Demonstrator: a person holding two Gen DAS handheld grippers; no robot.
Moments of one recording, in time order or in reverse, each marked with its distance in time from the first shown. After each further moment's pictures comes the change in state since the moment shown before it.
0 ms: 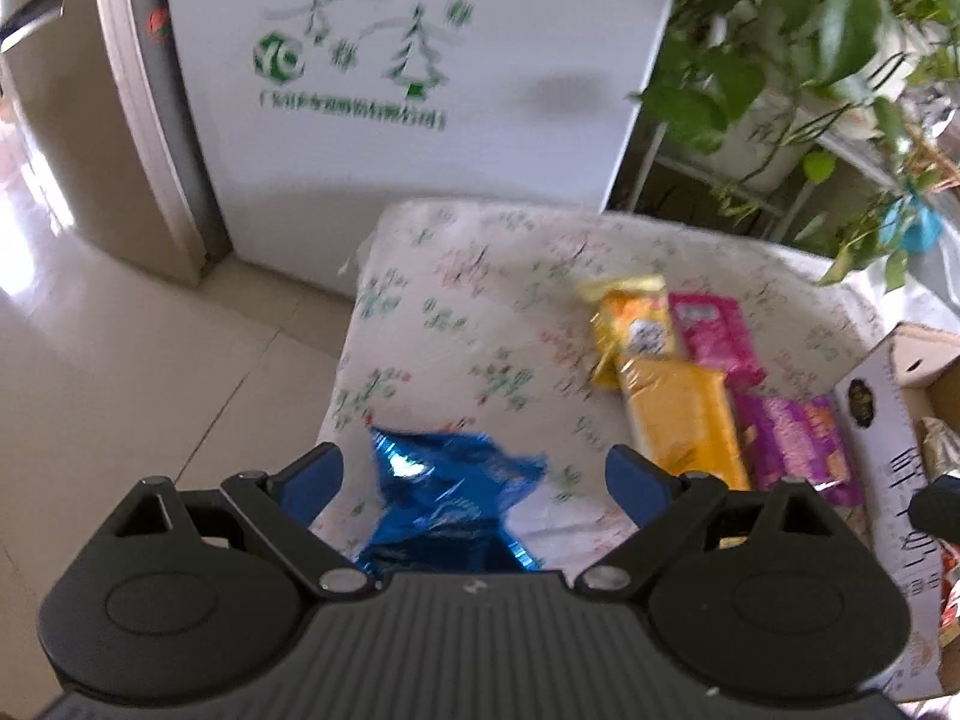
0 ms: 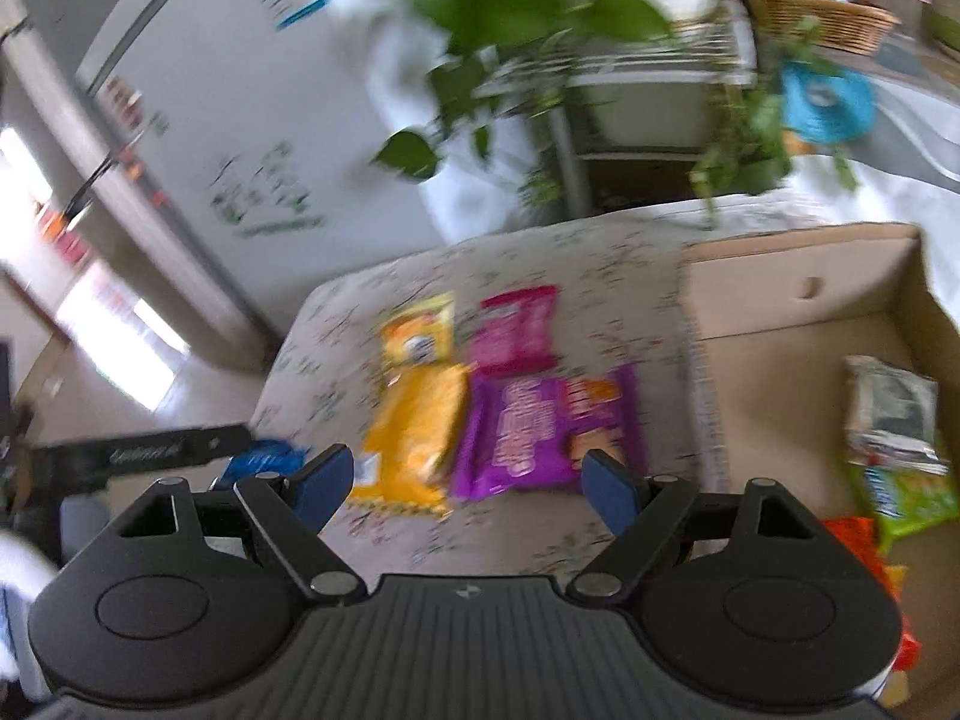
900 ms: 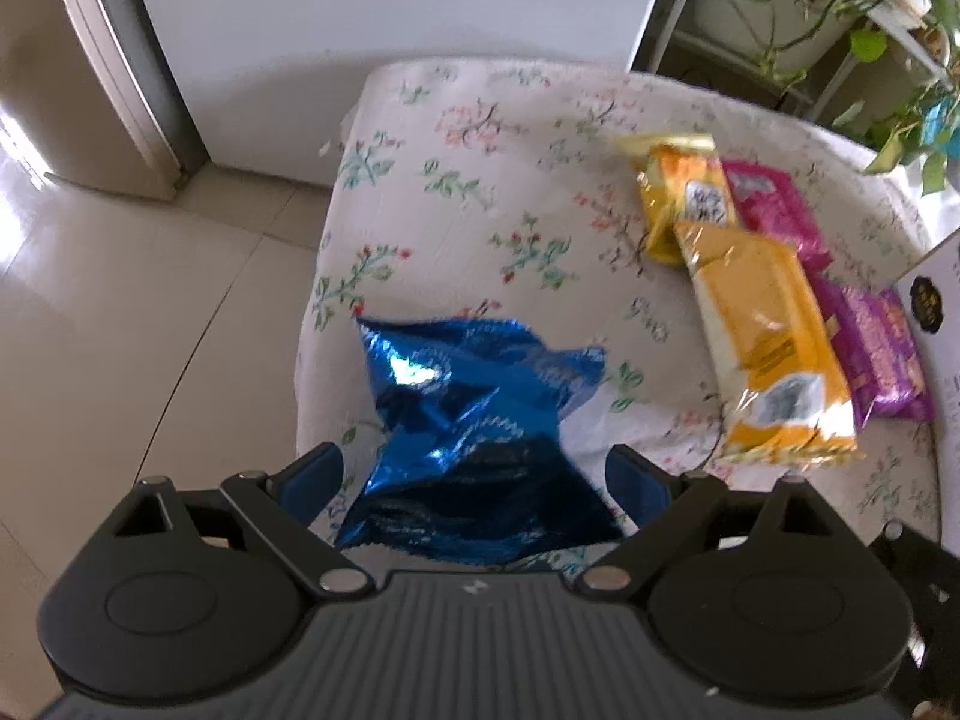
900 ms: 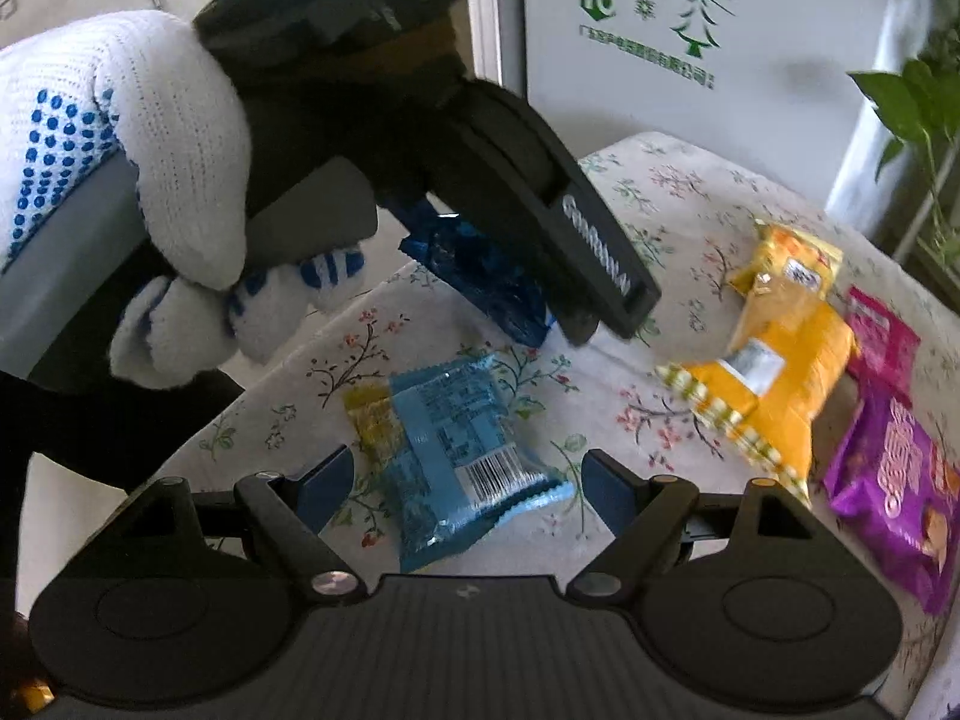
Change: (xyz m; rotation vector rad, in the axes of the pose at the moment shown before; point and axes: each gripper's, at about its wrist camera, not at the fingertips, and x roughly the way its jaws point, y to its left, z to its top) left arm 0.058 0.005 -0.016 0.057 0.213 -0.002; right arm 0.084 0.116 -0.087 -0.700 0.198 0.219
